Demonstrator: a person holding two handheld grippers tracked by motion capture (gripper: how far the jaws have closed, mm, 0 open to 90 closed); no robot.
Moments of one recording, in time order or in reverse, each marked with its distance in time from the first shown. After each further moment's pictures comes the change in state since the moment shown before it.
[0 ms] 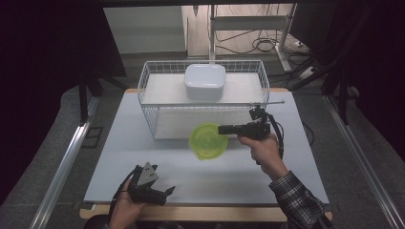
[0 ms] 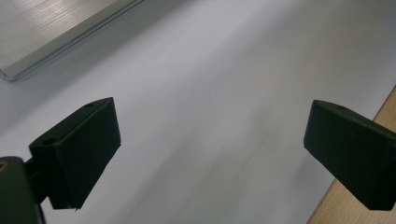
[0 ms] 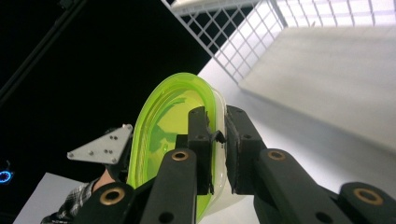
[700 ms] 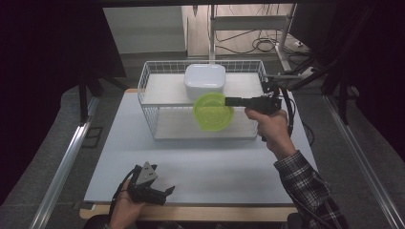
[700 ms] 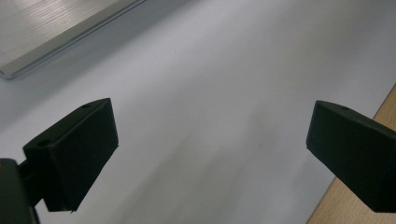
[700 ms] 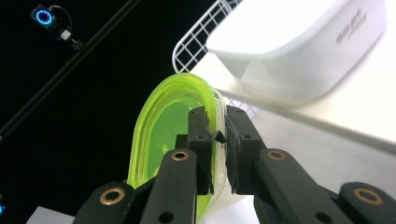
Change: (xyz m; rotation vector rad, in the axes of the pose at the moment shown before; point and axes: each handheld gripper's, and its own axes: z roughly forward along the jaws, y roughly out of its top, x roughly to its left) left arm 0.002 0.000 0.000 -0.010 -0.013 -0.016; right arm 0.027 0.063 -0.033 -0.127 -0.023 -0.026
